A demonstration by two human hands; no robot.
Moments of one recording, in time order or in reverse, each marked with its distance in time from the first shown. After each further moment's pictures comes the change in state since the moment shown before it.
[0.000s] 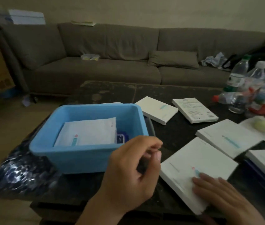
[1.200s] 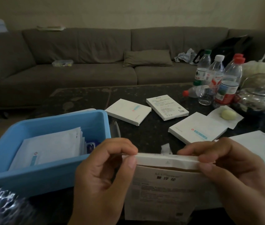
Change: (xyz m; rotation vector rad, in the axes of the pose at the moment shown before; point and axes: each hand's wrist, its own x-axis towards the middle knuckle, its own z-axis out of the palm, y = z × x) left_hand 0.009 0.033 0.028 -0.371 0.048 -0.265; right_hand 0.010 -0.032 -0.071 1.278 0.759 0.011
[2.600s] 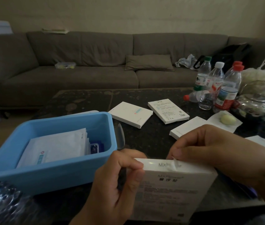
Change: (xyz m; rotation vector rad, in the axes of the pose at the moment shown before) left_hand -0.005 -0.021 -0.007 -0.003 -0.222 0.282; right_hand 0.062 -0.043 0.004 -0.423 -0.612 0.618
